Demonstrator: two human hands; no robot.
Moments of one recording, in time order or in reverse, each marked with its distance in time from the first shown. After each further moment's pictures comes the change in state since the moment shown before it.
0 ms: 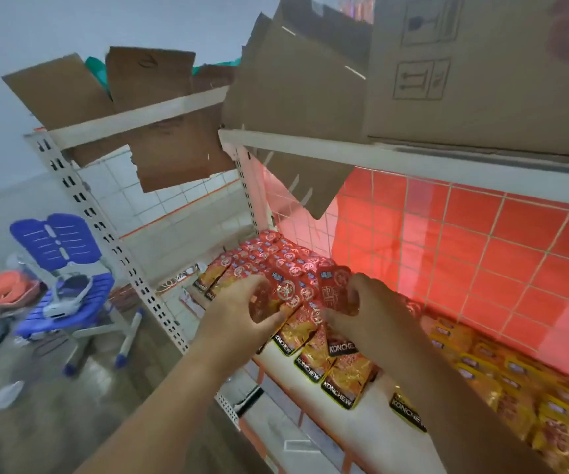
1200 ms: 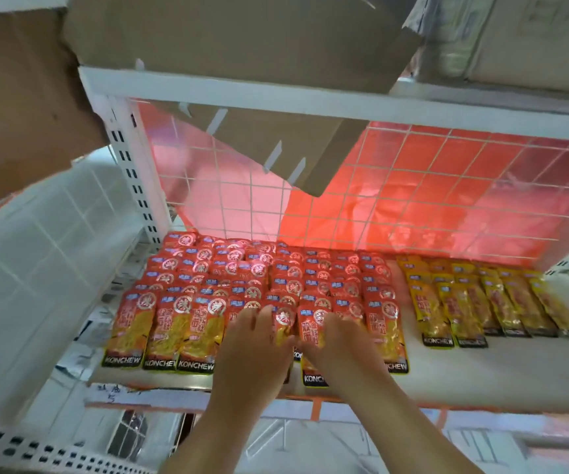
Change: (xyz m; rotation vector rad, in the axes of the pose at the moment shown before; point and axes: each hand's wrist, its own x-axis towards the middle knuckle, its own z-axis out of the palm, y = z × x) left_hand 0.091 -0.155 0.100 -0.178 -0.328 0.399; right_hand 0.043 -0.049 0.207 -0.317 0.275 0.686
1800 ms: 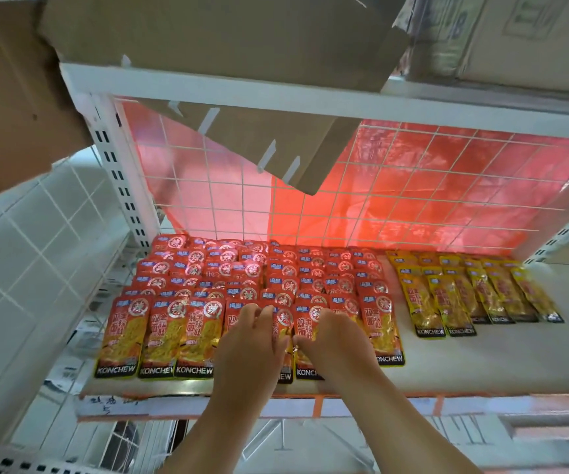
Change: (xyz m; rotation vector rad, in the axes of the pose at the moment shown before) left_hand 0.006 -0.012 0.005 0.138 0.078 0.207; right_hand 0.007 -0.010 0.009 -0.119 0.024 0.097
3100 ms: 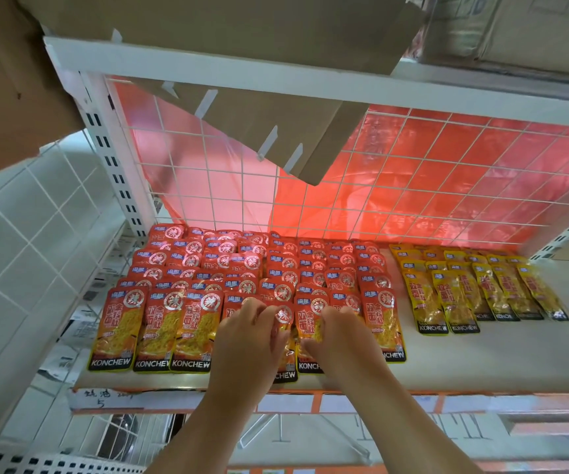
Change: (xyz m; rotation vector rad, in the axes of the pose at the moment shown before) left_hand -0.002 -0.012 0.016 -0.068 0.076 0.070; right_hand -0.002 0.012 -0.001 -0.031 -0.053 -0.037
